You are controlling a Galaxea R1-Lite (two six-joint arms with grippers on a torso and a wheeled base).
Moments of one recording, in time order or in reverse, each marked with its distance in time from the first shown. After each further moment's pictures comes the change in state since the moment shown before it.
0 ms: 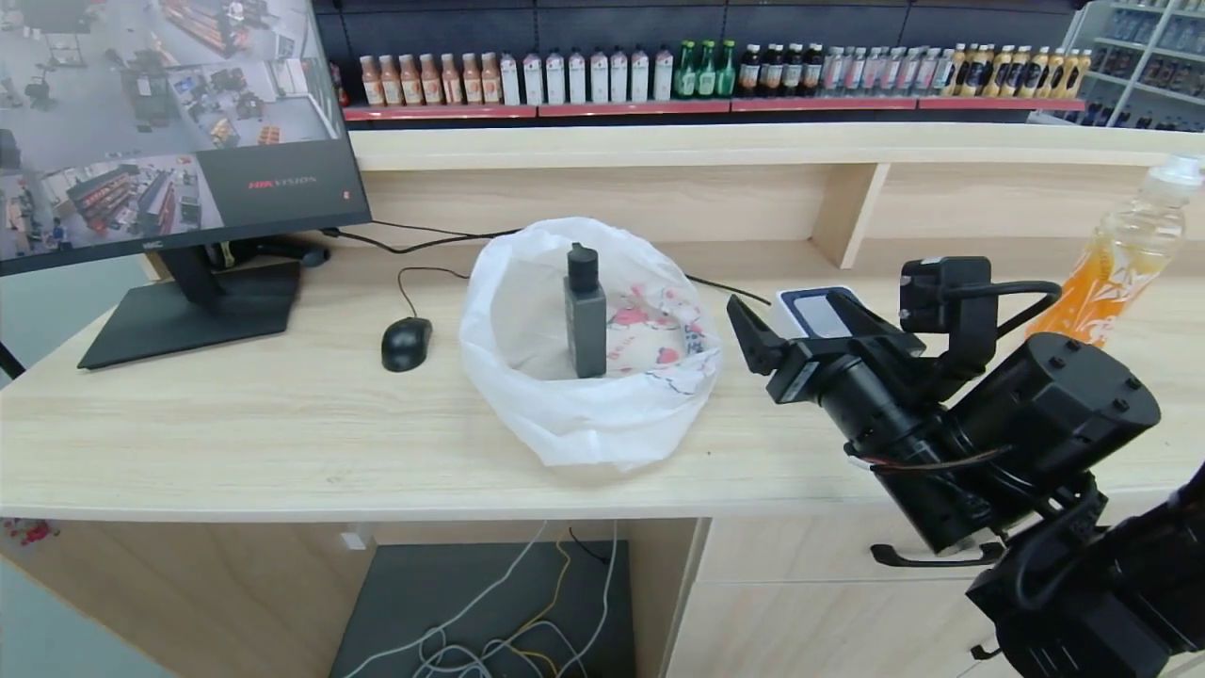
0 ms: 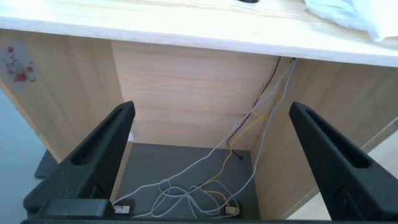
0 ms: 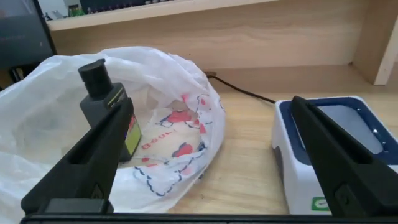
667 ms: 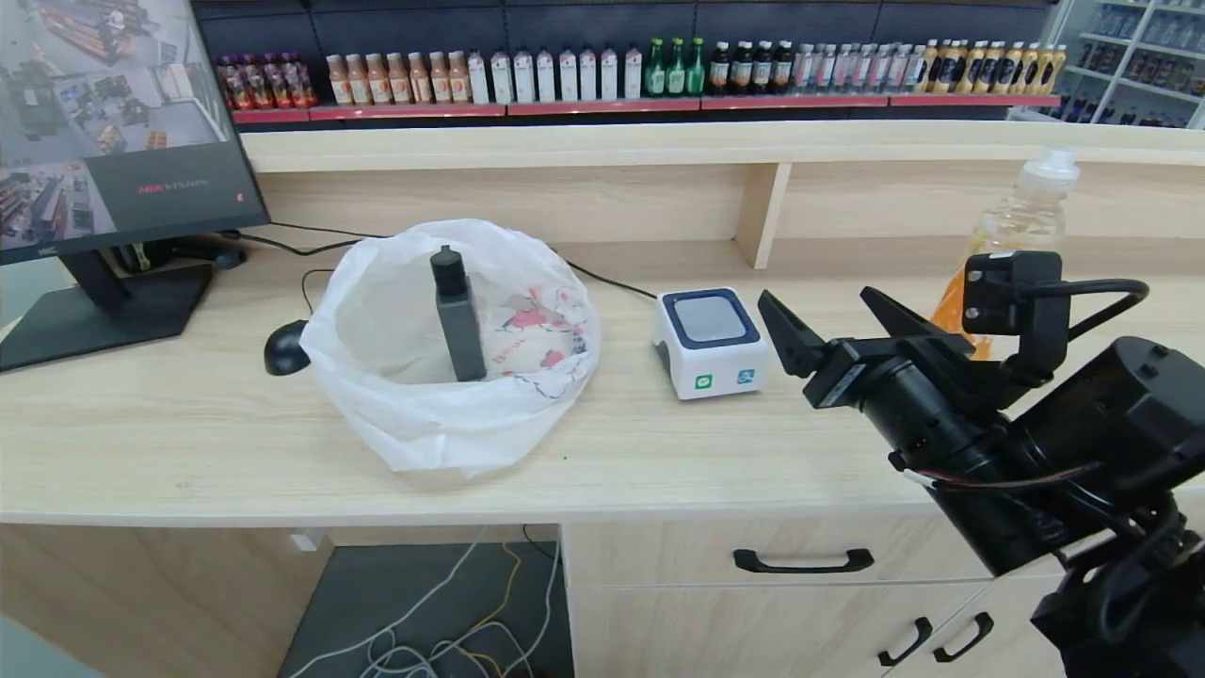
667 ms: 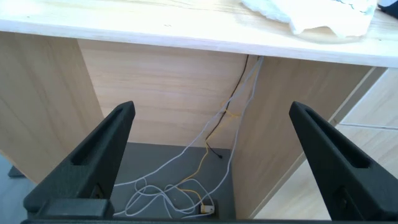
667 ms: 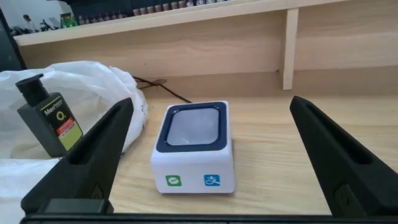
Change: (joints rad) left arm 0.000 0.000 0.000 -0.001 0.000 0.000; right arm -0.004 -0.094 0.080 -0.001 -0.001 0.006
